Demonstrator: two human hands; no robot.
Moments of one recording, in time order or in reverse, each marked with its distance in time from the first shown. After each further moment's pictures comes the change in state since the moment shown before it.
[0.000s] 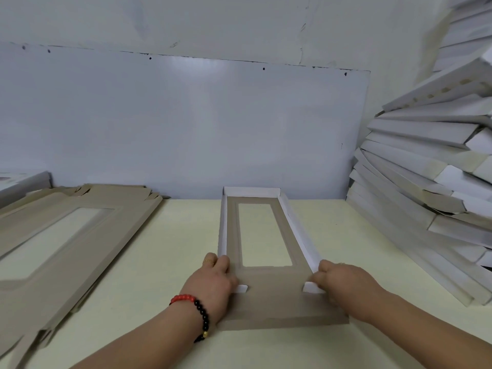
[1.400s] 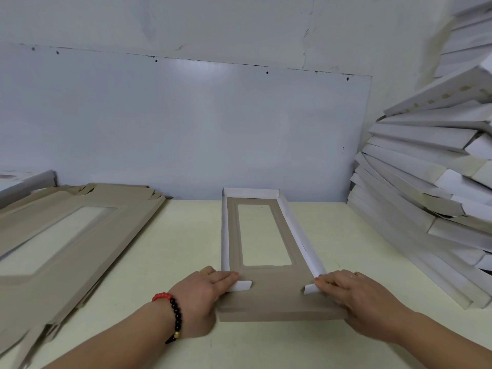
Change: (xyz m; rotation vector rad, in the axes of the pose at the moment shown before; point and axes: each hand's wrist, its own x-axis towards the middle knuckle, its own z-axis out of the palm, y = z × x) left_hand -0.014 -0.040 0.024 -0.213 0.049 0.302; right_hand -0.035 0.022 0.026 0.128 0.248 -0.210
